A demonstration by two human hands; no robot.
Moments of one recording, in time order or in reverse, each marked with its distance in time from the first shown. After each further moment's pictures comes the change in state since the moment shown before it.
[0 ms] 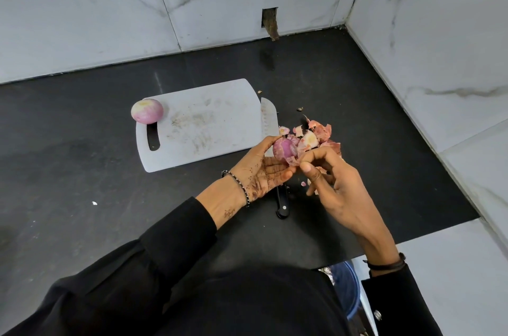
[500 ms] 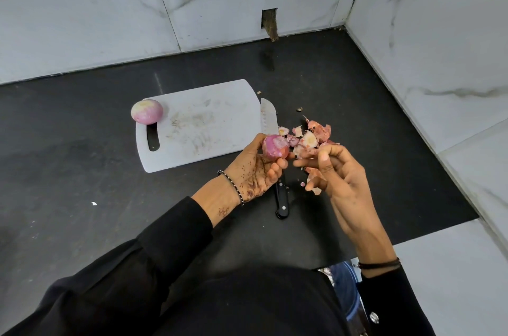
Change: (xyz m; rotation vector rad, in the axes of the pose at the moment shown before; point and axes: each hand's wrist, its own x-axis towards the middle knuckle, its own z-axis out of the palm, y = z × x) left_hand -0.002 0.003 -0.009 -0.077 -0.154 -0.067; right_hand -0.001 0.005 0.005 0.487 0.184 0.125
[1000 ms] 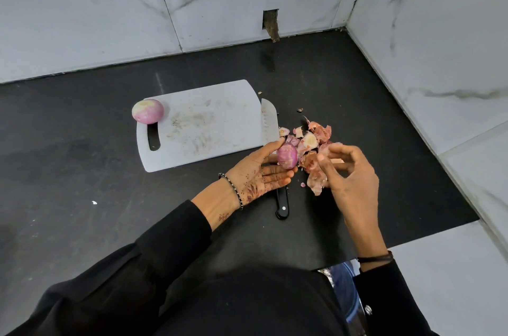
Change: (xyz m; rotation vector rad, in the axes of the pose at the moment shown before) left_hand 0.003 -0.008 0.001 0.217 0.143 0.135; right_hand 0.011 0.016 -0.015 -0.574 0.389 -0.022
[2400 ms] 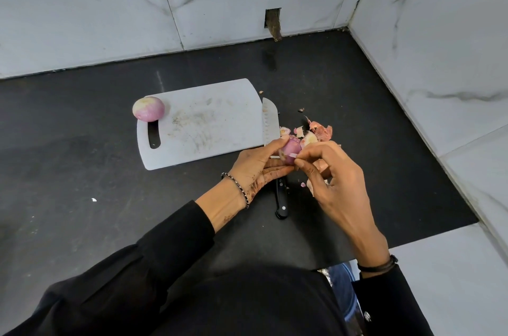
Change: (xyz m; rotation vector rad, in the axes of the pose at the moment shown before) left_hand -0.007 0.003 0.011 -0.019 0.079 0.234; right_hand -0.007 -0.029 0.002 -0.175 -0.287 -0.522
